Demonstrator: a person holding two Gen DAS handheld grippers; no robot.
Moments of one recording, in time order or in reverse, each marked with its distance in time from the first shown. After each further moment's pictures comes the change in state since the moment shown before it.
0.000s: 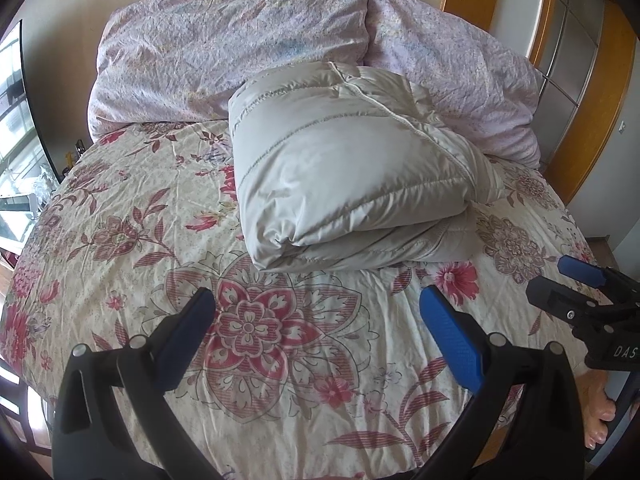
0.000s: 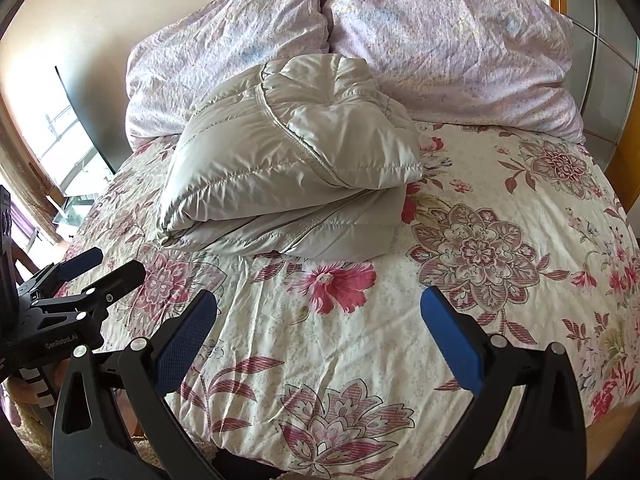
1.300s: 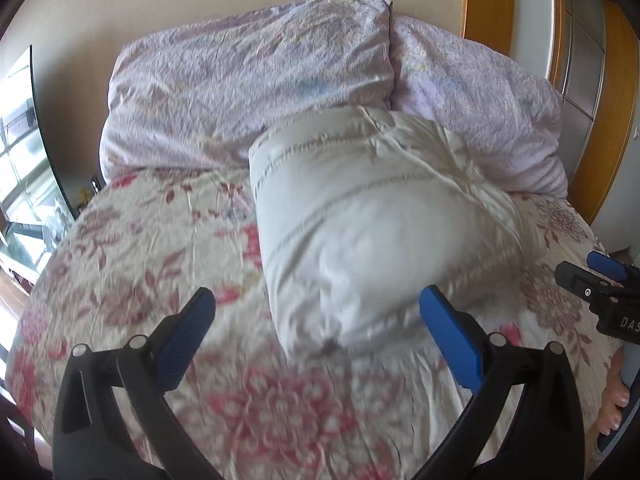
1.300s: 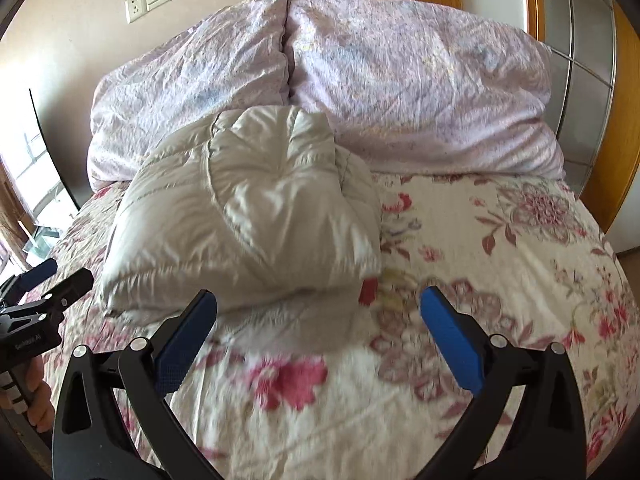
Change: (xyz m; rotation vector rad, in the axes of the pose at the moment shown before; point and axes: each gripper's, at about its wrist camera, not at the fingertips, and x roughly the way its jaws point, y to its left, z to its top) left arm 0.031 0.016 0.036 0.018 -0.131 0.084; right arm 0.029 -0.024 0.038 0.010 -0.150 -0.111
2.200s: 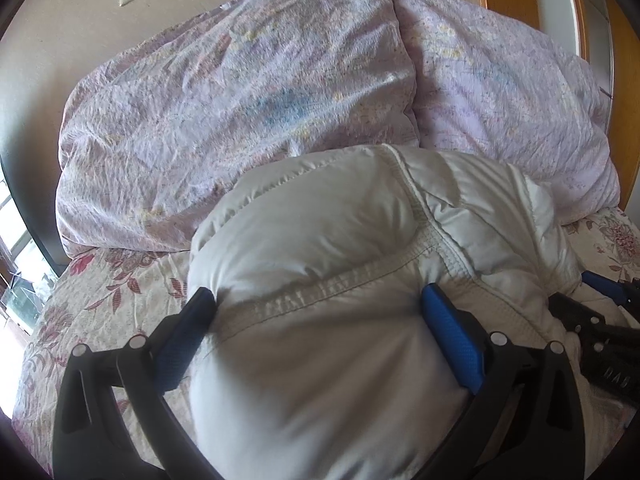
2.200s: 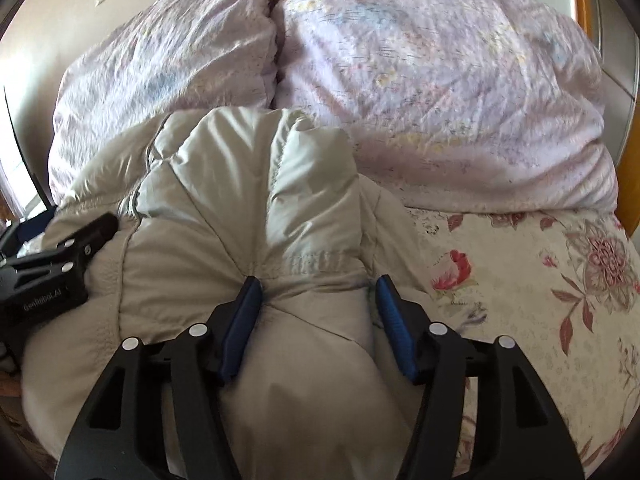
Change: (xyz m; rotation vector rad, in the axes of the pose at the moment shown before) left arm 0.149 -0.017 0.101 0.110 -0.075 0.071; right arm 0.134 -0.003 0.066 -0.010 0.007 -0.010
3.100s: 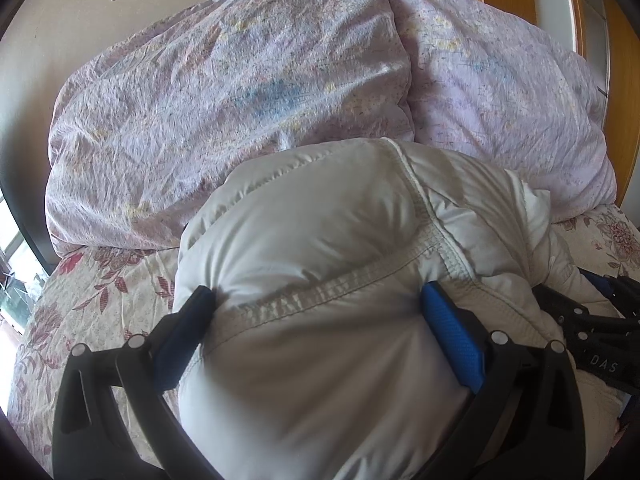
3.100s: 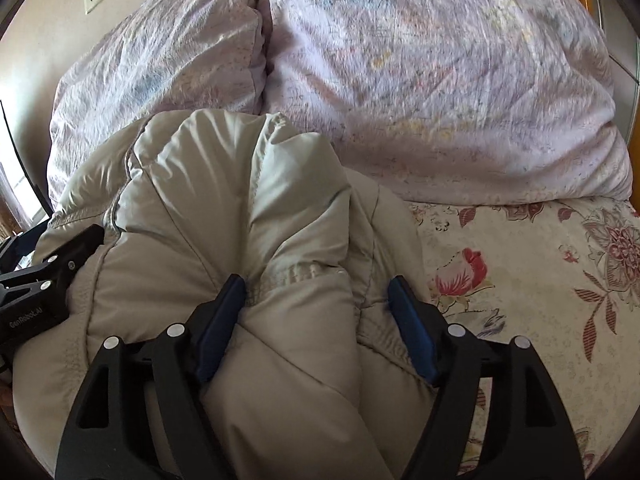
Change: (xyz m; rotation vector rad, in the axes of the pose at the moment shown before) left arm 0.017 -0.005 -0.001 0.009 0.017 -0.019; right arm 0.028 -0.008 0.001 0.033 0.007 0.042
